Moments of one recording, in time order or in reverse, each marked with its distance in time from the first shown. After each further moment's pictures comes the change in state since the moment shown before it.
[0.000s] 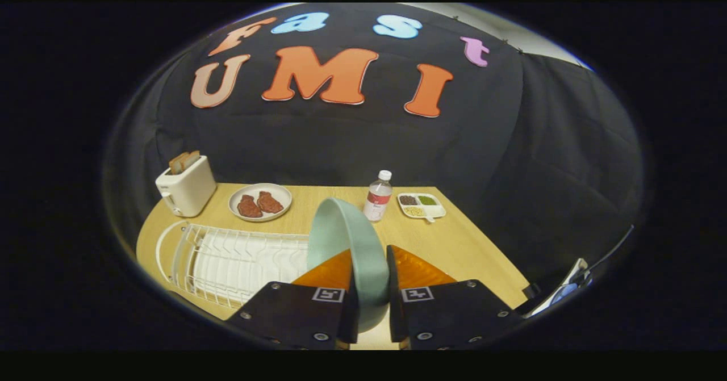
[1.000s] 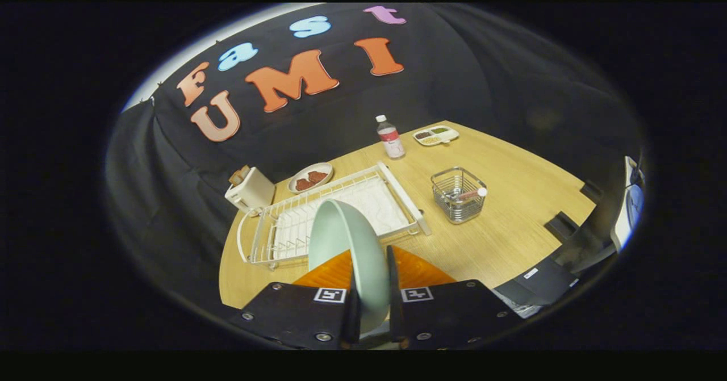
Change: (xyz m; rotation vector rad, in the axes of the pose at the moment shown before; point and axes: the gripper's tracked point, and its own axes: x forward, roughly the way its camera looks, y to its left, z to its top) arm -0.130 0.003 -0.151 0.421 0.191 0.275
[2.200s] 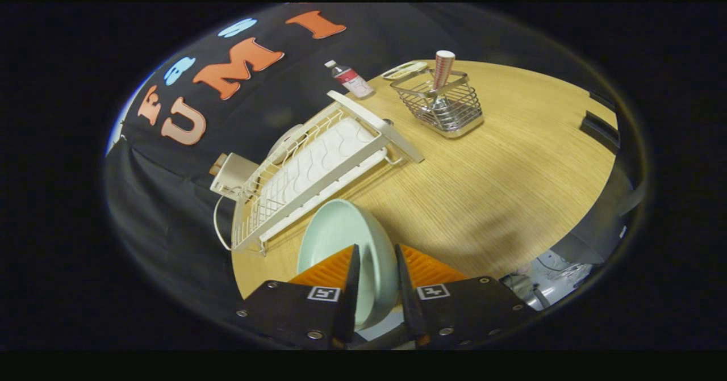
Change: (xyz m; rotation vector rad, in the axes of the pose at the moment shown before) arm 0.067 -0.029 -0.111 0.233 0.225 0.028
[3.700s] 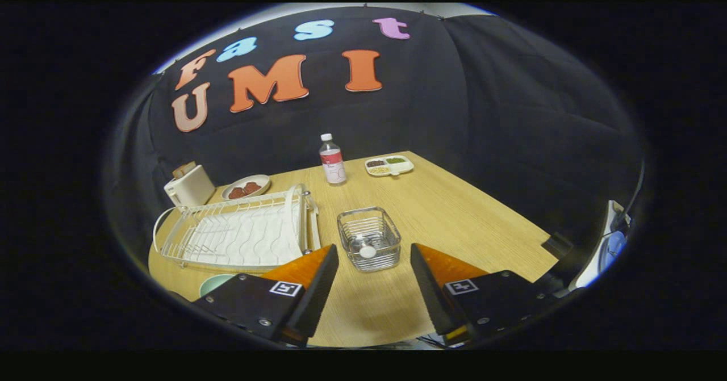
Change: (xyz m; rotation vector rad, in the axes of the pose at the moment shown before) arm -0.045 -0.059 0.199 -0.419 -0.444 -0.209
